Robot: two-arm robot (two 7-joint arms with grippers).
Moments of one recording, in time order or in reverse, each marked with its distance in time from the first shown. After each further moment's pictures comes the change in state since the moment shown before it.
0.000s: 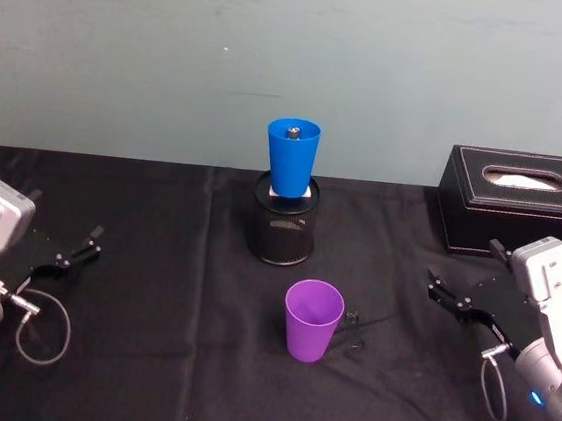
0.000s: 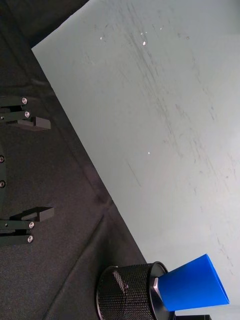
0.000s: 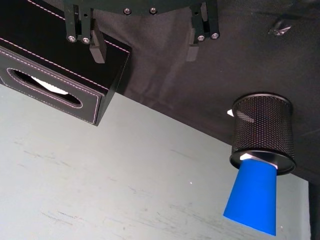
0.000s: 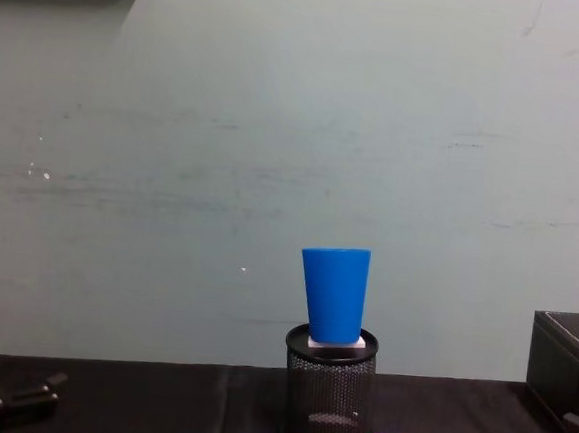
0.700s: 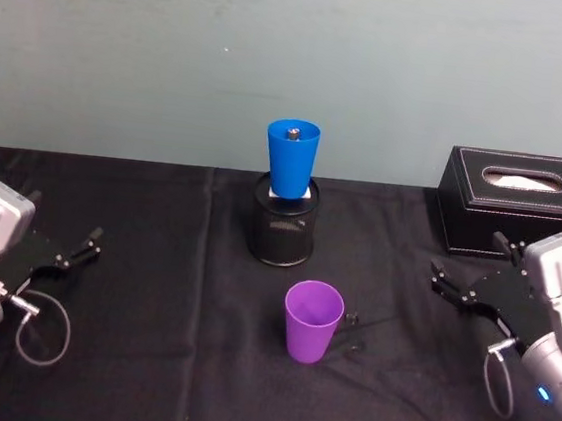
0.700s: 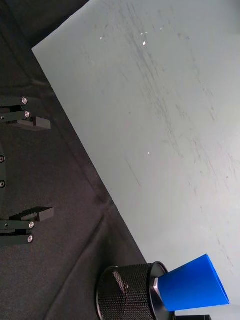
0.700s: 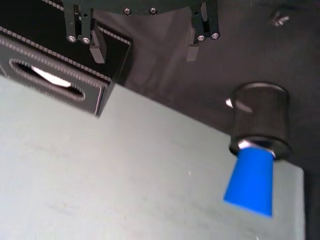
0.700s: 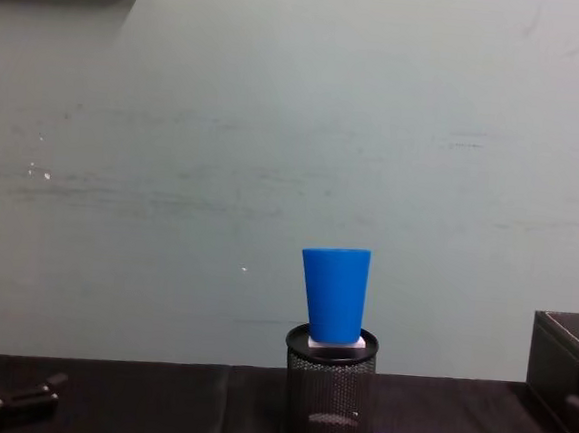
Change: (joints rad) left arm 0.000 0.000 0.000 0.000 0.000 0.000 0.000; right arm -0.007 0.006 0.021 -0.014 0.017 -0.023 0.025
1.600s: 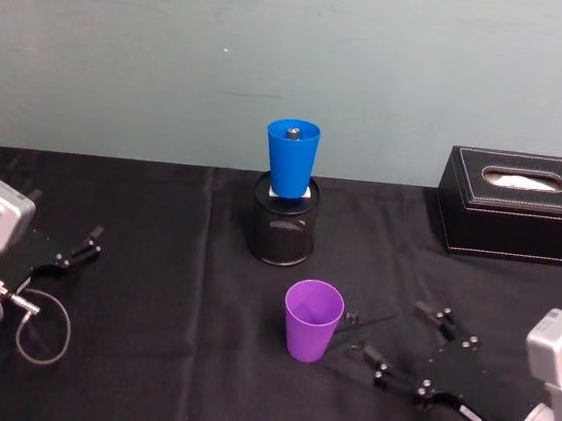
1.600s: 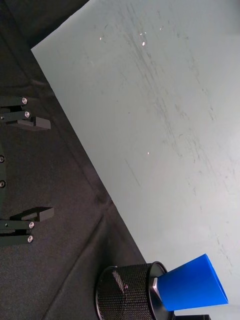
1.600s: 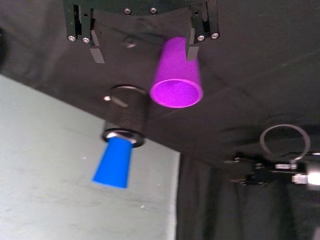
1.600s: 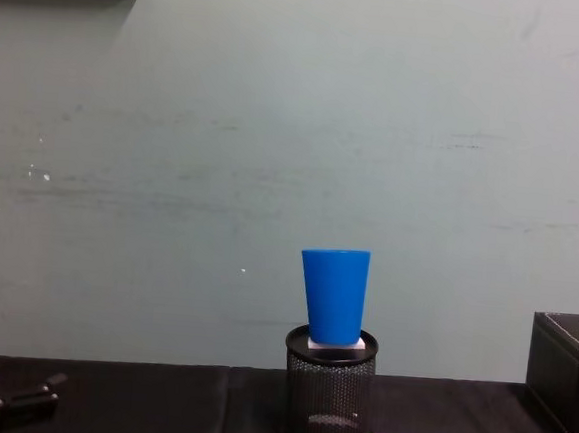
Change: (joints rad) left arm 0.000 0.000 0.000 0.000 0.000 0.000 0.000; right arm -0.180 0.084 0.024 -0.141 0.168 -0.122 0.374
